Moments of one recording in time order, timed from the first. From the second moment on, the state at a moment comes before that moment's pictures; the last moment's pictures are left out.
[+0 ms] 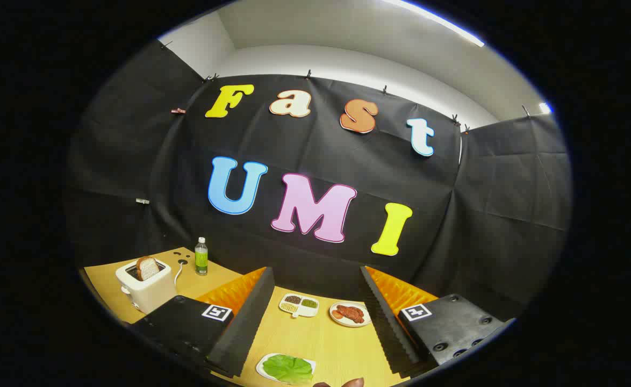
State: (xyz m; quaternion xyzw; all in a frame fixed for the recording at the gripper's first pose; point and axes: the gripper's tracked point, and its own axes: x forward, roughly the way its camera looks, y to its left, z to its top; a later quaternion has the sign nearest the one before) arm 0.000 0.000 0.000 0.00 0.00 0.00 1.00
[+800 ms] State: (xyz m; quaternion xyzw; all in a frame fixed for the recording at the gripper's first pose) arm 0.010 0.013 0.001 0.00 0.01 0.02 1.00
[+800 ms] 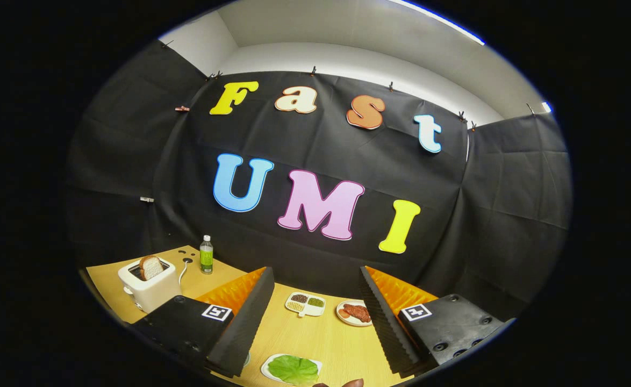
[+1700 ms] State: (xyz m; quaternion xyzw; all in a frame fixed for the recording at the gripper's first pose) arm -0.001 0.051 -0.244 -0.02 0.32 0.20 0.93
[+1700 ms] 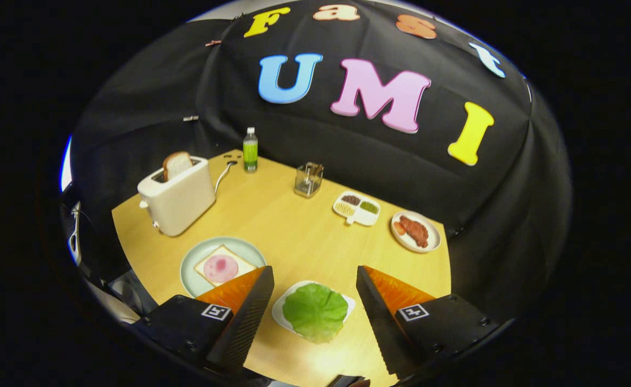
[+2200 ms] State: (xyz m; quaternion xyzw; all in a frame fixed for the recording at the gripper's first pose) arm 0.008 0.053 -0.389 -0.02 0.47 0.21 0.86
